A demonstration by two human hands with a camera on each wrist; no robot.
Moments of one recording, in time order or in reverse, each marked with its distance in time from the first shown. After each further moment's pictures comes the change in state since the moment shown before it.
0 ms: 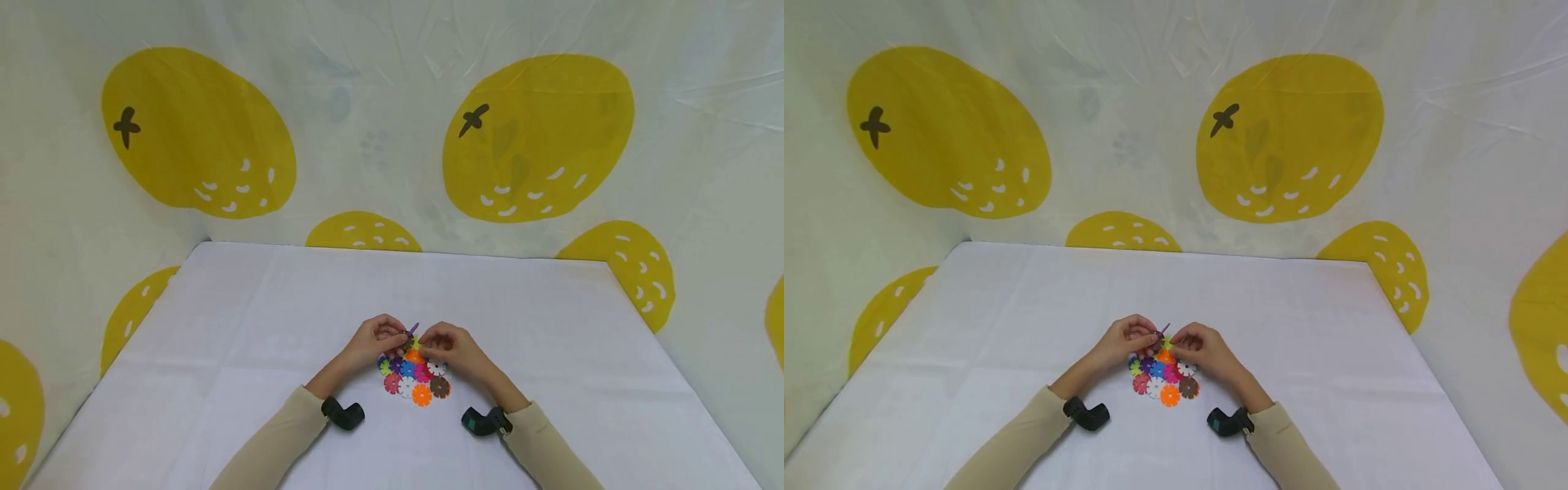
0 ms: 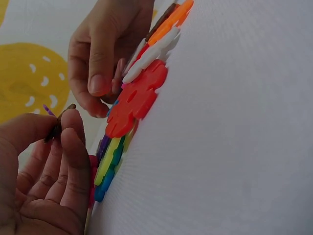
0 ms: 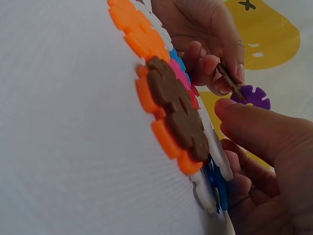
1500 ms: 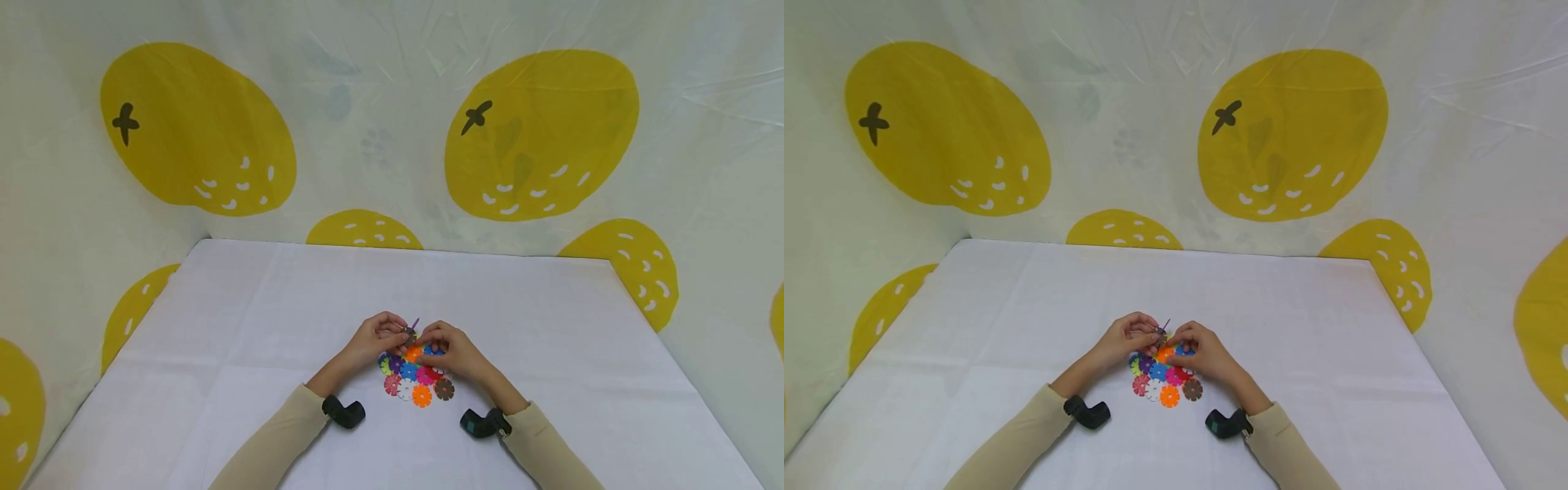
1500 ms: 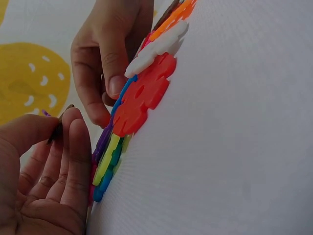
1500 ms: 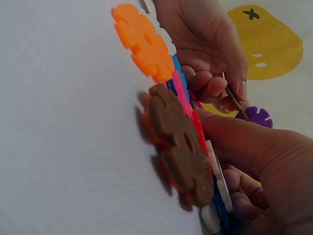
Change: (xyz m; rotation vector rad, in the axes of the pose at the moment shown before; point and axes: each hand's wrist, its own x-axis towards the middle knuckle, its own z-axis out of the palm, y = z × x) left_hand 0.000 0.001 -0.001 -0.090 -0.020 -0.014; right_hand 0.003 -0.007 0.006 -0.155 -0.064 0.041
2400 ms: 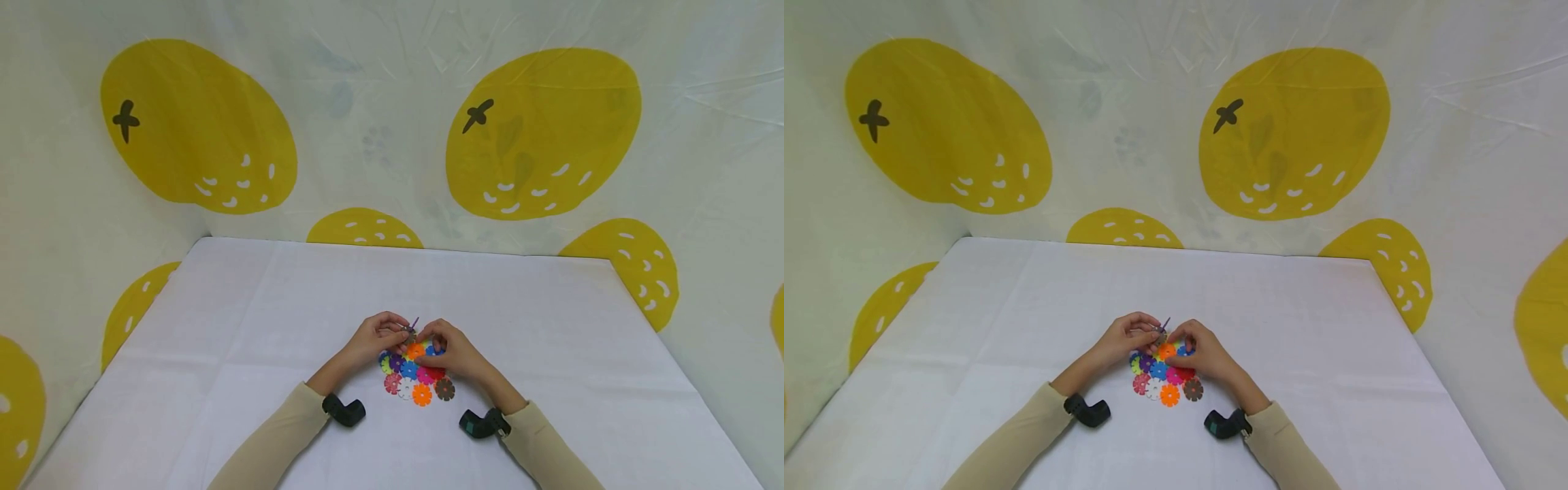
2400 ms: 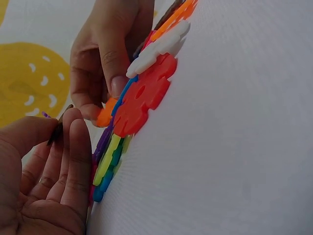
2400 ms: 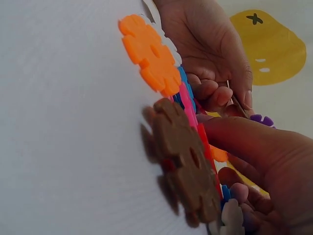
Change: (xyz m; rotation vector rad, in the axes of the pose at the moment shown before) left_hand 0.000 -0.003 -0.002 0.021 -0.013 0.018; right_hand 0.000 -0.005 0.002 0.049 0.014 0.037
